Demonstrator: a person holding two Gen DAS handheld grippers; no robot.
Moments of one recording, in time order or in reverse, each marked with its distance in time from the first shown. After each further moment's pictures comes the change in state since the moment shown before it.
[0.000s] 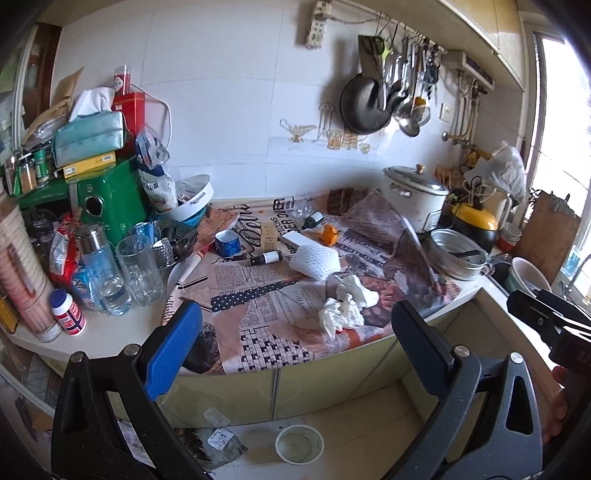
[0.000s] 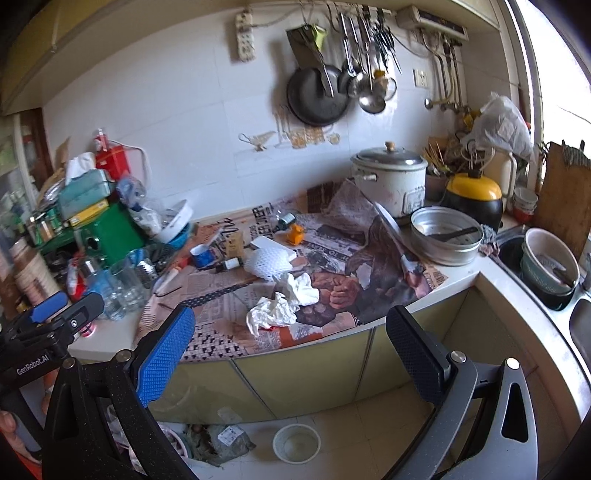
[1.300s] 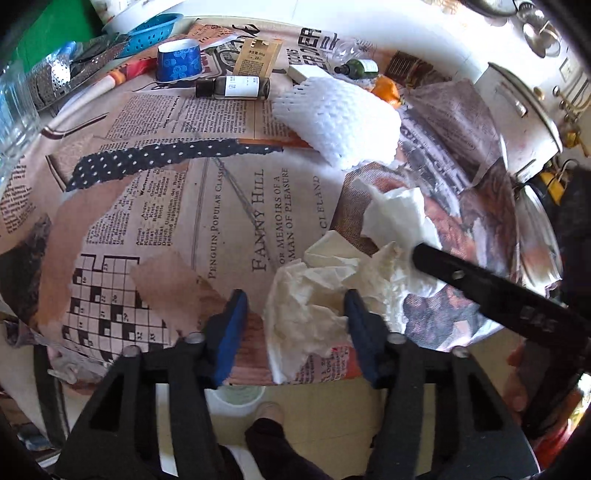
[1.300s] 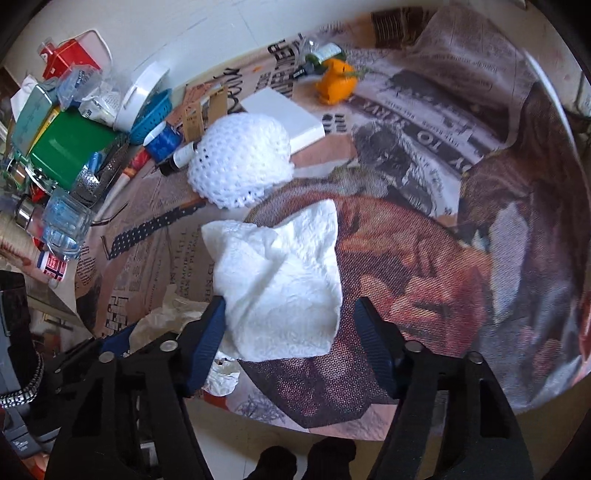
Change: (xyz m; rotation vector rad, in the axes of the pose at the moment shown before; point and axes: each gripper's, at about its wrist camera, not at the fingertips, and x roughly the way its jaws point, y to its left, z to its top) left arm 0.305 -0.045 -0.064 -0.324 0.510 0.050; right arm 0.347 -0.055 0.007 -0.079 0.613 0.390
